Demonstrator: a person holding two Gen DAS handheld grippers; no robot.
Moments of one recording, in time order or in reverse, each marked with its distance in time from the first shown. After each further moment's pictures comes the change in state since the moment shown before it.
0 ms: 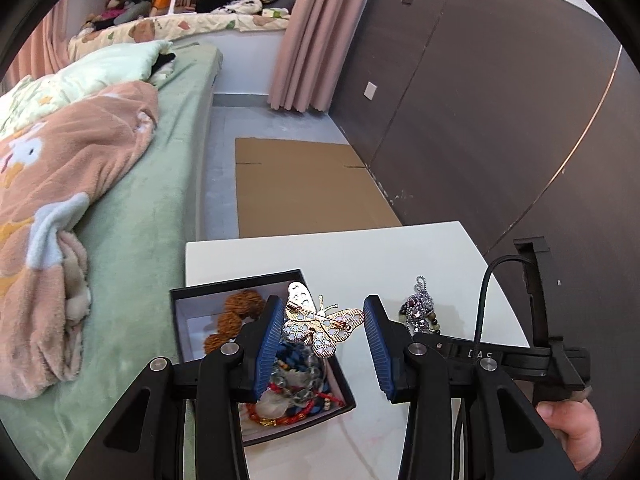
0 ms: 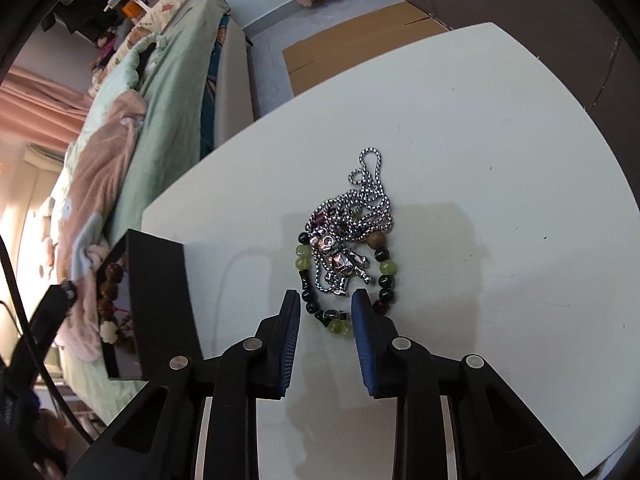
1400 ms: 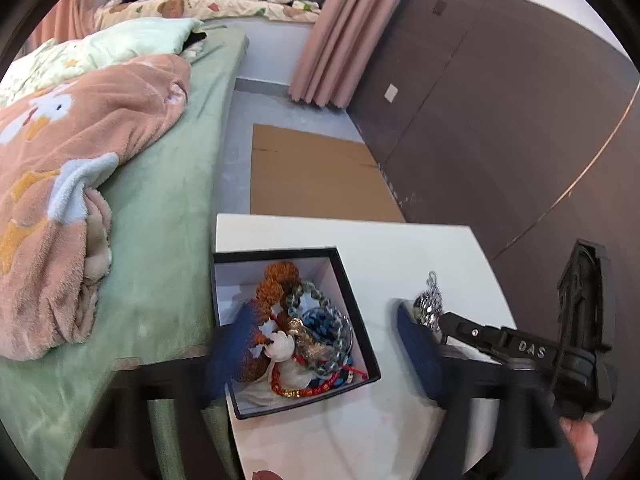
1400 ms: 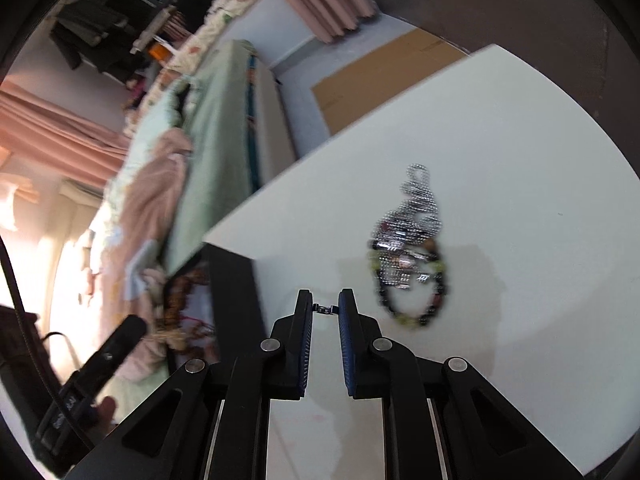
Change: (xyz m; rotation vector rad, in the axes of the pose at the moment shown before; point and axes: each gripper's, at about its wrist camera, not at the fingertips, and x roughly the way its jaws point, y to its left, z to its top) left arm -0.017 0.031 -0.013 -0.118 0.002 -0.004; right arm -0.038 0.025 -0.023 0.028 -0.164 0.193
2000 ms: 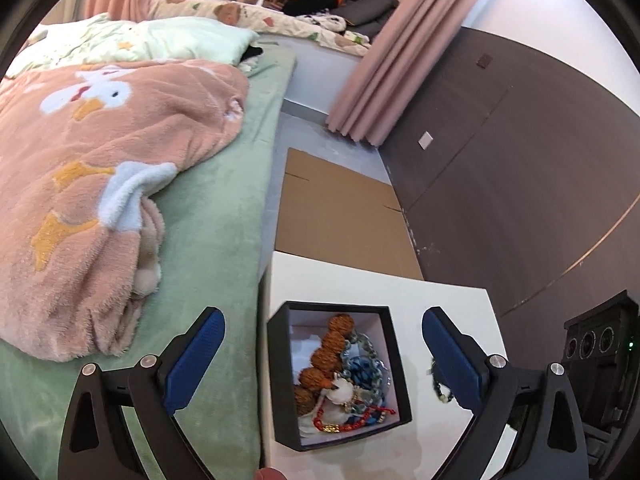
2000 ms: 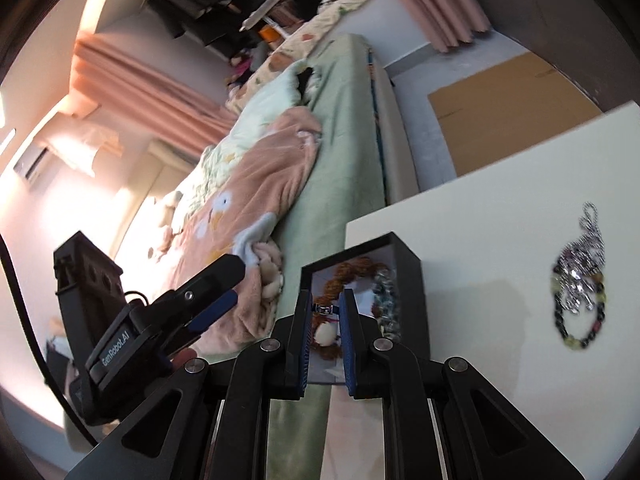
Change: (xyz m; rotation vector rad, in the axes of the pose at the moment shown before) left arm -0.017 0.051 0.023 -0.167 -0.099 0.043; right arm 0.026 0.098 -0.012 -0.204 0.029 0.267
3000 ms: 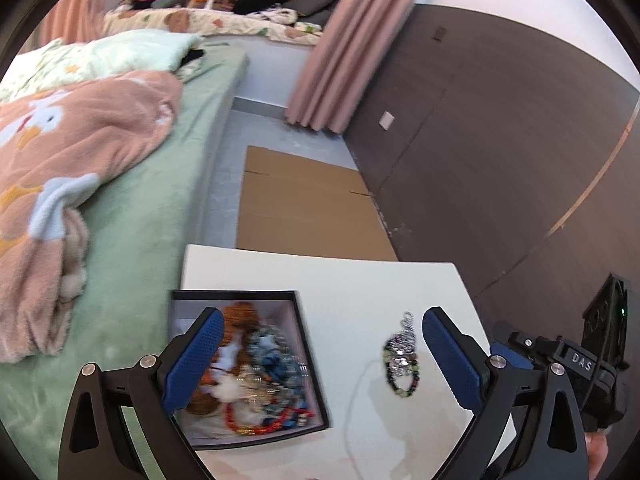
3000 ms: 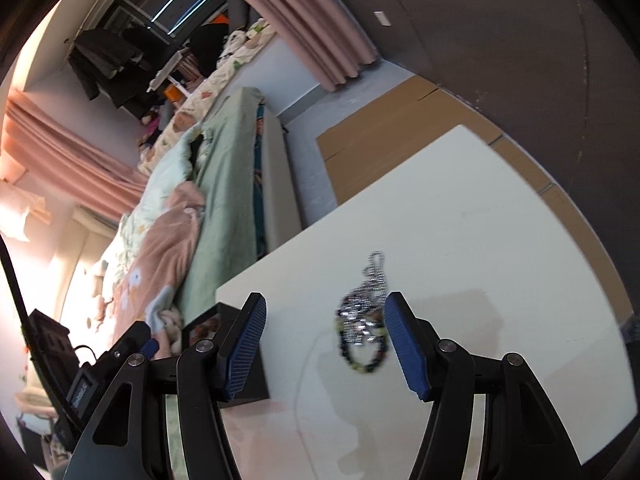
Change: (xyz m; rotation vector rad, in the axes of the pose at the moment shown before) left arm 0.023 -0.083 -0.024 0.142 0.023 -0.078; right arm -0.125 -0.111 0.018 0.199 -0.167 -0.298
